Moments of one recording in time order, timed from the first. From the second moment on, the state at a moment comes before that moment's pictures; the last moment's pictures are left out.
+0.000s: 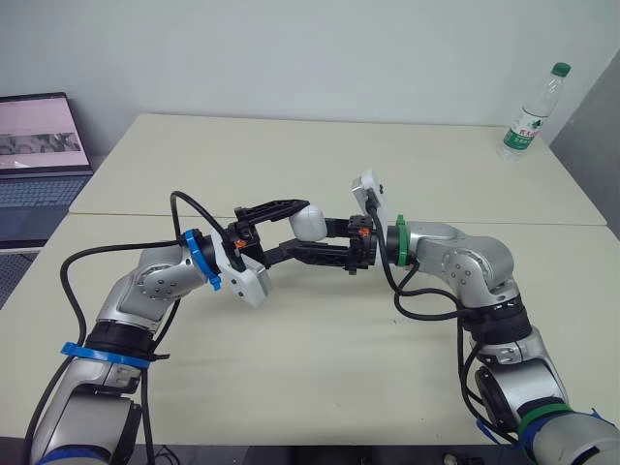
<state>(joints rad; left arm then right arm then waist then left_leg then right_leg) -0.56 0.70 -0.13 0.29 0.24 -1.04 -0.51 -0.77 -0.25 0.14 -0.05 0.66 0.92 0.81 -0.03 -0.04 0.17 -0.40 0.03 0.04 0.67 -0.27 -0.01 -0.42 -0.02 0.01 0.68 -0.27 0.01</state>
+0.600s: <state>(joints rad) -0.58 0.69 -0.14 0.31 0.23 -1.05 -0.51 -0.79 -0.25 0.14 -0.04 0.64 0.92 0.80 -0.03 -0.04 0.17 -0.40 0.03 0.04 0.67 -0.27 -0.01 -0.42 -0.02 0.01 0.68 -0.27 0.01</state>
